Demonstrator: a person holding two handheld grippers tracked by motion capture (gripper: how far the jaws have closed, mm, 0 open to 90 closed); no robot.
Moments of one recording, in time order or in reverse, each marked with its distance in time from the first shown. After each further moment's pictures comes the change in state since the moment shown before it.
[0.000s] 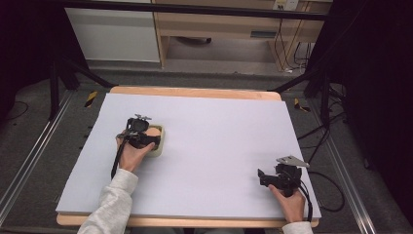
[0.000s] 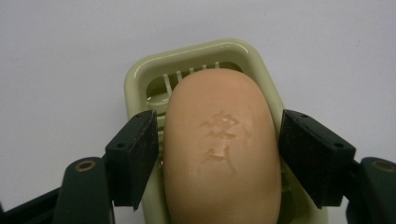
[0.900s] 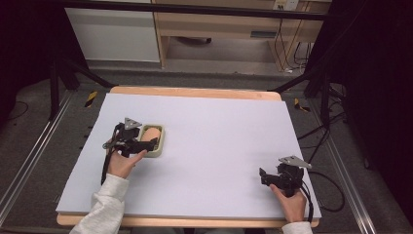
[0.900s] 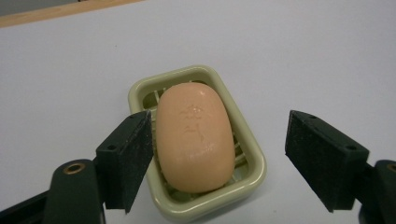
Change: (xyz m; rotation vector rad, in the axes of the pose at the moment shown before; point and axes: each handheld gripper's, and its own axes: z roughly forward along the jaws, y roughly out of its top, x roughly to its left) left arm -0.001 -0.029 -0.055 -0.203 -0.077 0.067; right arm -0.002 0.000 -0.004 -0.022 -0.024 0.022
